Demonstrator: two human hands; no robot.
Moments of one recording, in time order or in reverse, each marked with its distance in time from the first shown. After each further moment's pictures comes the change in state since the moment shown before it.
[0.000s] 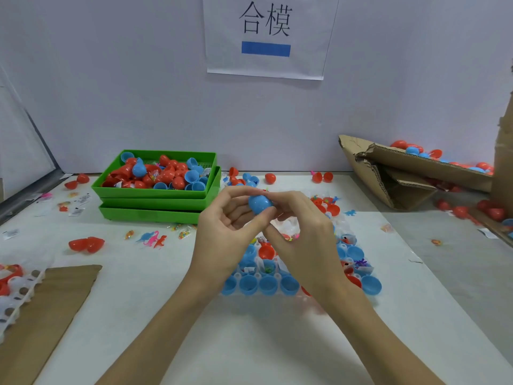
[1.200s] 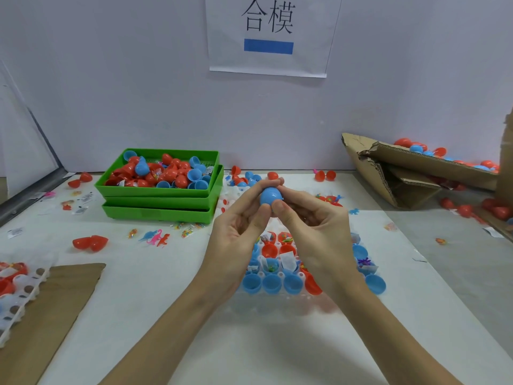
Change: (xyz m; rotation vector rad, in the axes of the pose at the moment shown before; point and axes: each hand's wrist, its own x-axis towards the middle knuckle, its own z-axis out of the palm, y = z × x) left_hand -0.004 -0.006 0.003 -0.059 -0.193 -0.013; right_hand 0.007 -0.014 -0.011 0.606 0.034 0.310
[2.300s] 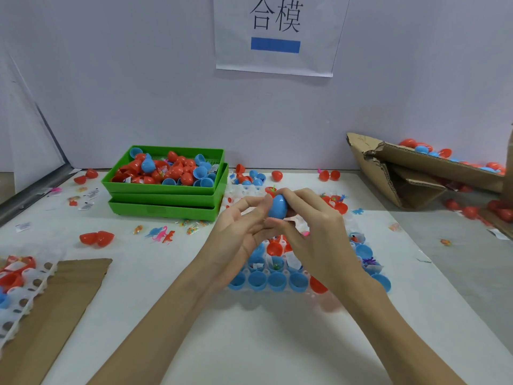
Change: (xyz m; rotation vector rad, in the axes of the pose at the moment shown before) left_hand 0.008 0.001 -0.015 -0.309 0.022 -0.367; right_hand 0.003 0.025 -0.009 -0.780 -0.121 -0.335
